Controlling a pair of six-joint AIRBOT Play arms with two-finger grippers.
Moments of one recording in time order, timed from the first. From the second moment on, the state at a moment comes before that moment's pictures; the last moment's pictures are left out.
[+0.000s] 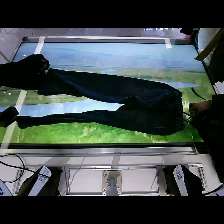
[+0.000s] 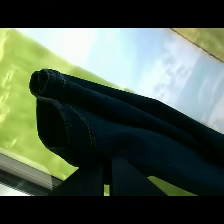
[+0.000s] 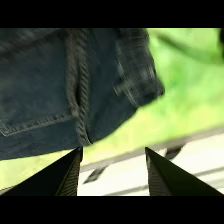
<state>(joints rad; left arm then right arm) 0.73 -0.93 0.89 1.26 -1.16 -1.30 -0.73 -0.72 0.71 -1.21 1.33 1.28</state>
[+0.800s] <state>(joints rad) 0.73 -0.93 0.89 1.31 -1.12 -1.33 -1.12 -1.14 0.55 -0.86 1.25 1.05</state>
